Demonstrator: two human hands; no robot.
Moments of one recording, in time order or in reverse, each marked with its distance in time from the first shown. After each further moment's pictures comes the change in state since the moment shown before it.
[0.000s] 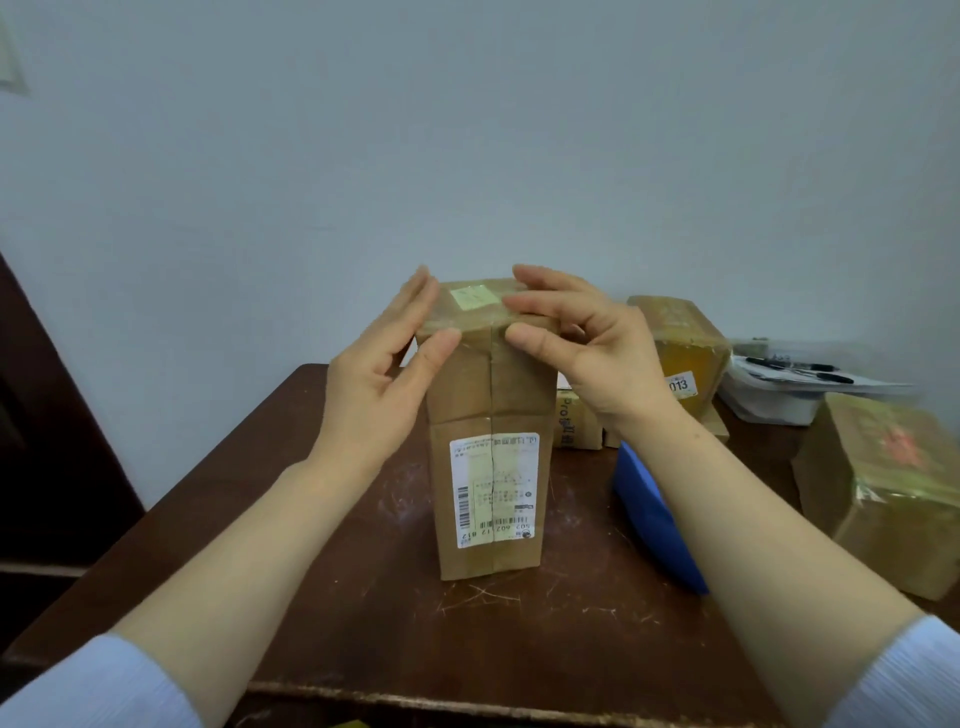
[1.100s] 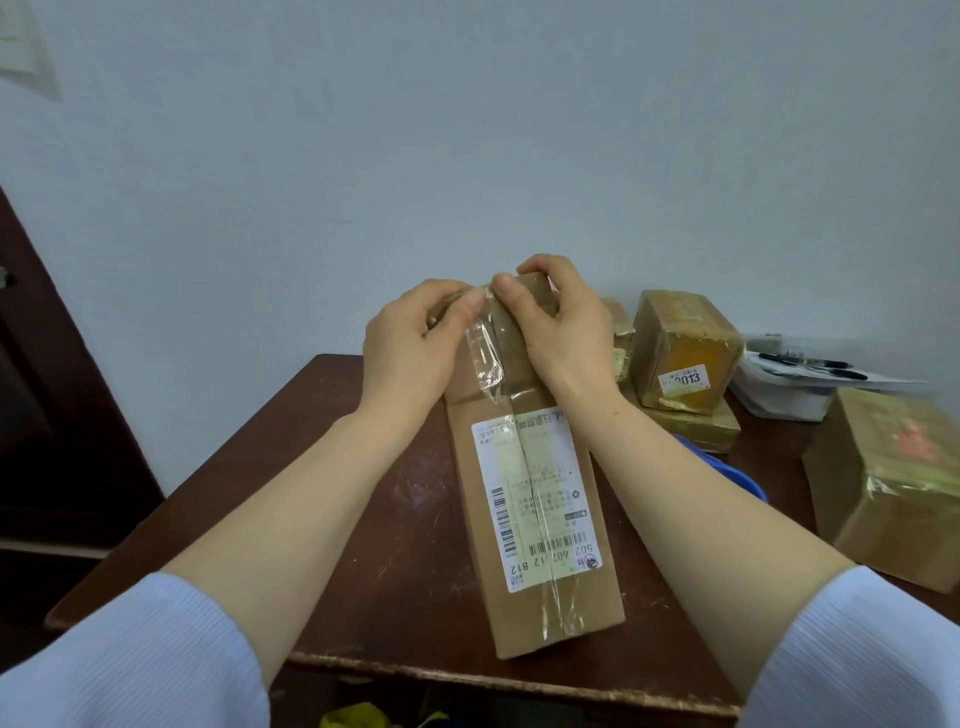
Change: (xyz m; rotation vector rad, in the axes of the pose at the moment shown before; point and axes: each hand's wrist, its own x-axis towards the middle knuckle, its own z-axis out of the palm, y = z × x) left_hand 0.019 0.009 0.008 0.164 0.086 -0.200; right_hand 0.011 -0.011 0.044 -0.324 0.257 0.214
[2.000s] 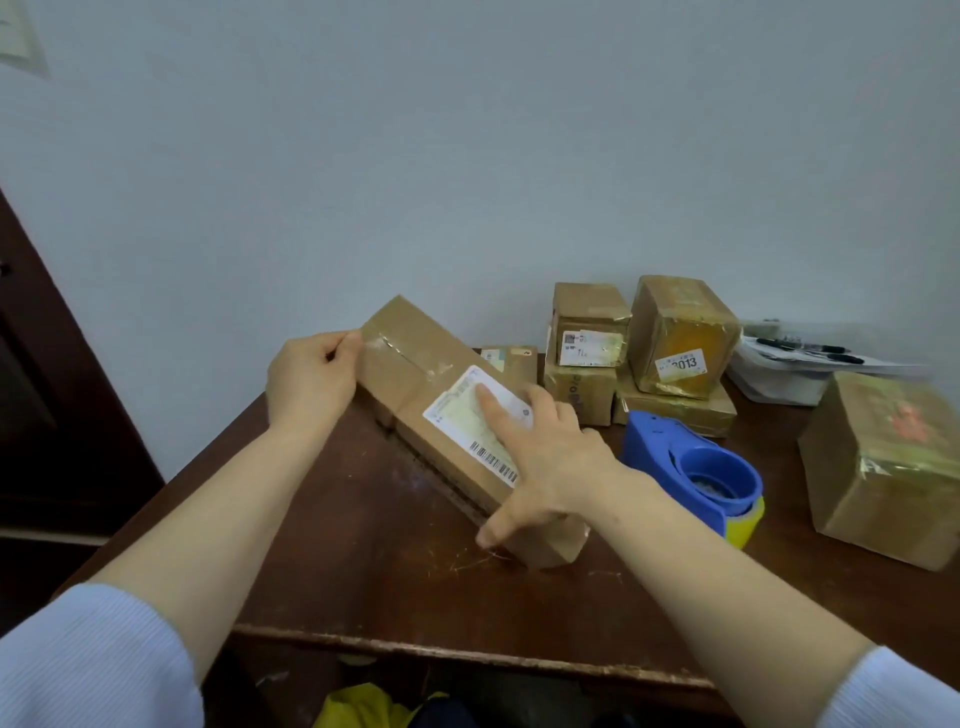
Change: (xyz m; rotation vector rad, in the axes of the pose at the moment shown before) left_hand -0.003 -0.073 -0.049 0.365 0.151 -0.266; right_hand -0.061 0.034 -0.011 -0.922 -0.924 0.071
